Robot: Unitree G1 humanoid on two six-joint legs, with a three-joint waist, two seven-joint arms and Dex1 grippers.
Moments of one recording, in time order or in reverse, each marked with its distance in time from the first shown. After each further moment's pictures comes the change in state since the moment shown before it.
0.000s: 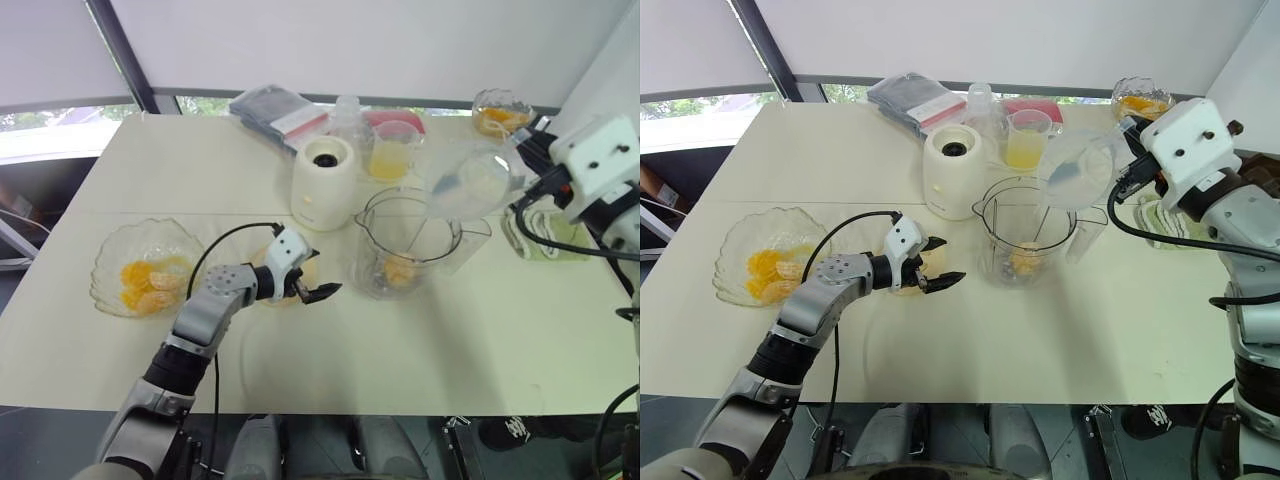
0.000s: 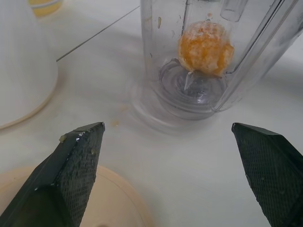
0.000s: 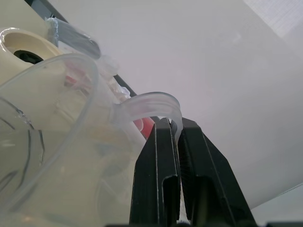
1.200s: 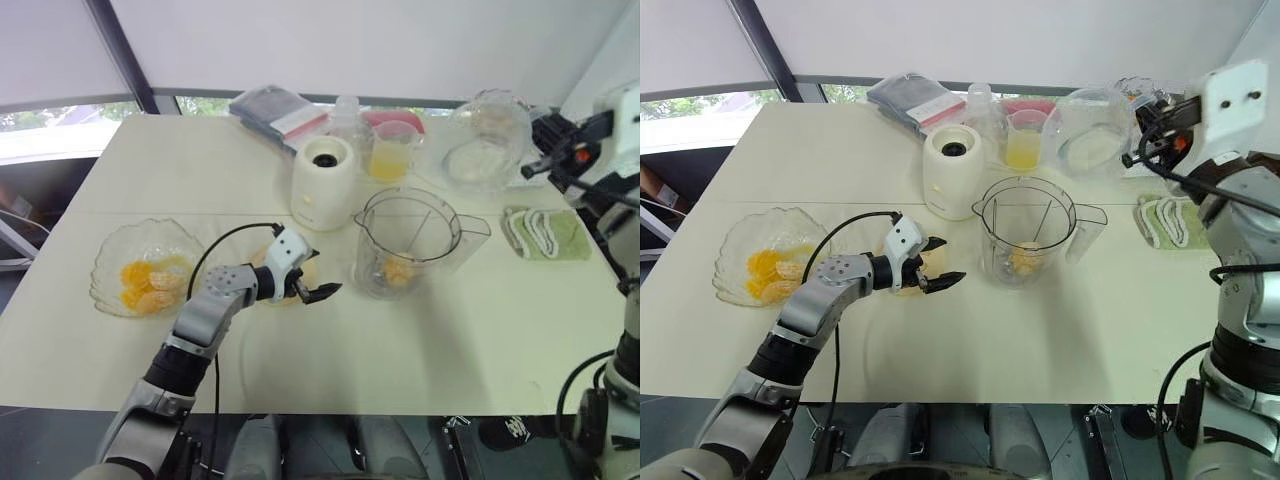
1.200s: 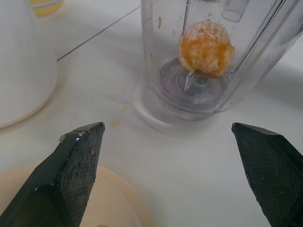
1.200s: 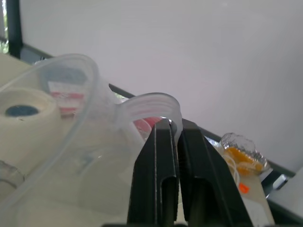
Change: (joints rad) left arm 0.005 -0.002 0.000 -0.002 0.000 0.001 0.008; right arm -0.192 0.163 -0.123 0.011 0.230 0.421 -0.129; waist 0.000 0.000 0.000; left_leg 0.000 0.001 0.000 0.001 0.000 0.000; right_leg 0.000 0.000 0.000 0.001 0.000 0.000
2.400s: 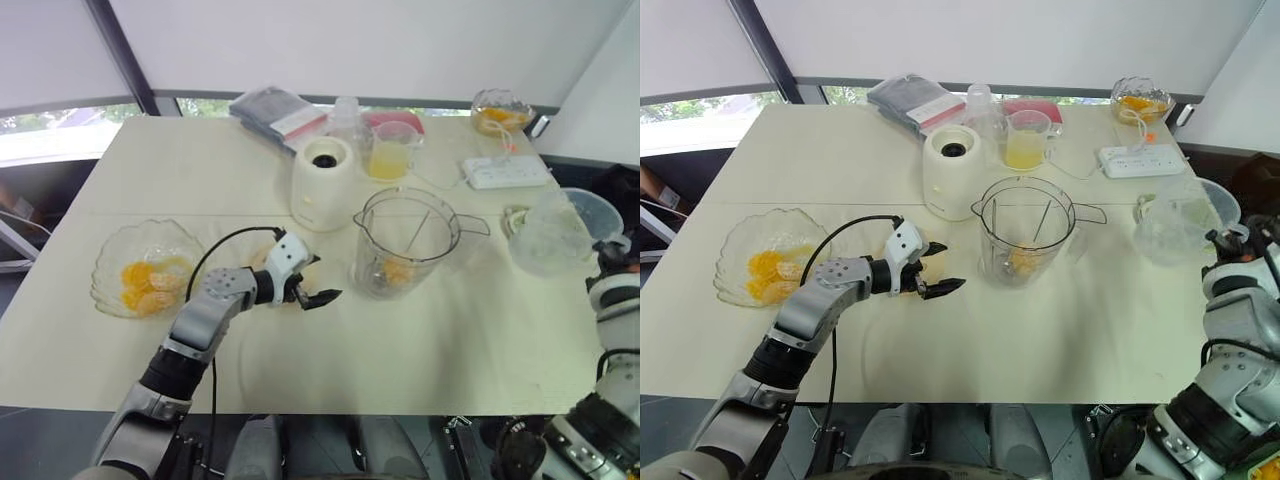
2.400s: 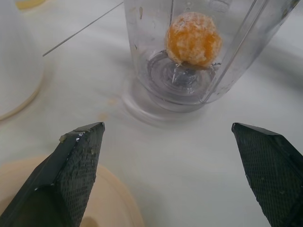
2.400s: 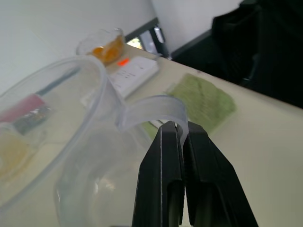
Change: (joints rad) left arm 0.015 0.021 -0.016 -0.042 -0.001 0.031 -0.023; right arm 0.273 0.486 -0.511 0.077 0.122 -0.023 -0.494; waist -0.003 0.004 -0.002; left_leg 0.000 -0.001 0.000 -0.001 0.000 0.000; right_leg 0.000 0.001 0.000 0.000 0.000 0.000
